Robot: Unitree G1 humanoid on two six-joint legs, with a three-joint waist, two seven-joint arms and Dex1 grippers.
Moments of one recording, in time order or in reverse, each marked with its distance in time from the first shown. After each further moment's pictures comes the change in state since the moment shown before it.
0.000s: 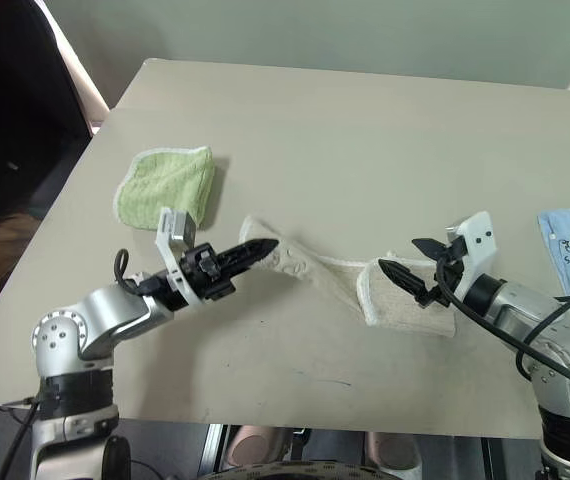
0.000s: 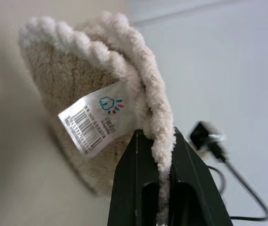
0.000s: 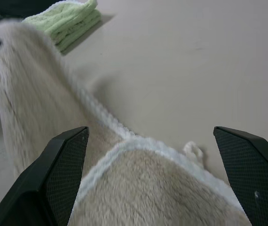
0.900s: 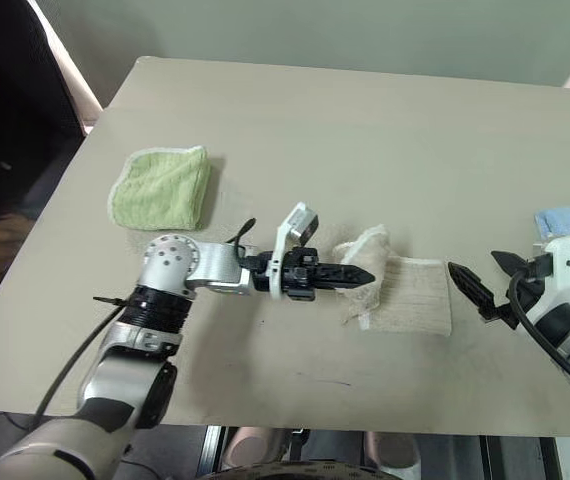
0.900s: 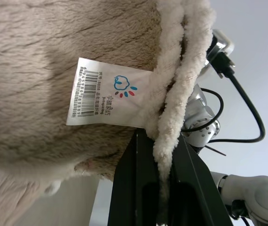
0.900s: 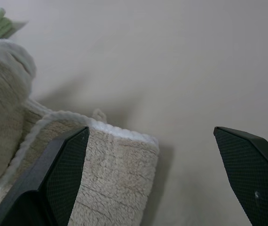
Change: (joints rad) left arm -0.386 -0.145 -0.401 0.363 0.331 0.222 -0.346; right arm 0.238 -0.017 -0.328 -0.121 0.099 0.037 -0.145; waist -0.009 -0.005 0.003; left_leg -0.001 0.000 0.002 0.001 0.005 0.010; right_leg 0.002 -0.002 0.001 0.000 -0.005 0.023
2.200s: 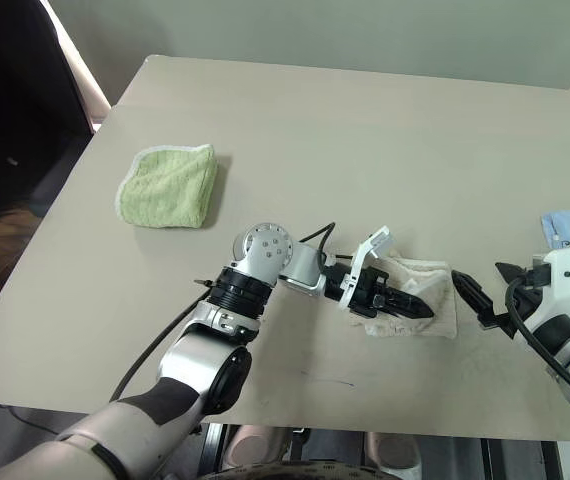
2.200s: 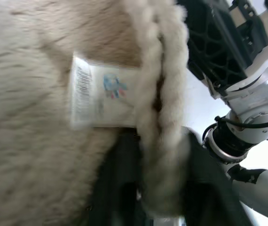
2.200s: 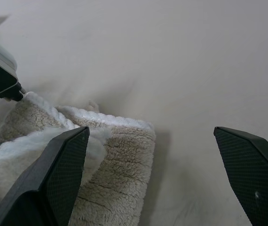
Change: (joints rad) left arm -0.152 -0.367 0.050 0.149 0.703 0.120 -0.279; right arm 0.053 0.026 0.003 -0.022 0.017 -0.008 -0.080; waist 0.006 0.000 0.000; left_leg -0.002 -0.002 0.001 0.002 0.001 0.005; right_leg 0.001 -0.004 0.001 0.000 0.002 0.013
